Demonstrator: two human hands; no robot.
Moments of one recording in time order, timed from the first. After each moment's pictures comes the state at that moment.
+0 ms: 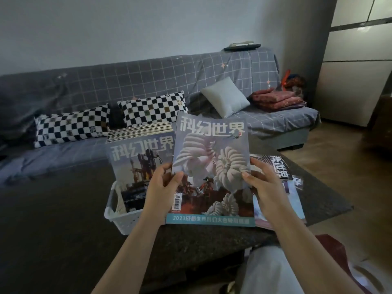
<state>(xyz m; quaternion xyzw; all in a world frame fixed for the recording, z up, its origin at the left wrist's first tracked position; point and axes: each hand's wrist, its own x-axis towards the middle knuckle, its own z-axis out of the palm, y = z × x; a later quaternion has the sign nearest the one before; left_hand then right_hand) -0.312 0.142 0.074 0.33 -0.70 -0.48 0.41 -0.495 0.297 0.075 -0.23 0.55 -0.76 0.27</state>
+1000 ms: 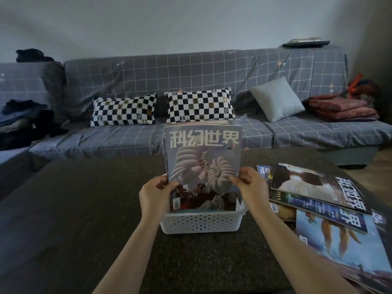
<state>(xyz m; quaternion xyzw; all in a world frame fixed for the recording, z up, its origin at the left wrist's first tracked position) -0.226 0.048 0.048 0.54 -0.62 -0.34 0.45 -0.444 0.136 0.043 -0.41 0.70 -0.57 0.15</state>
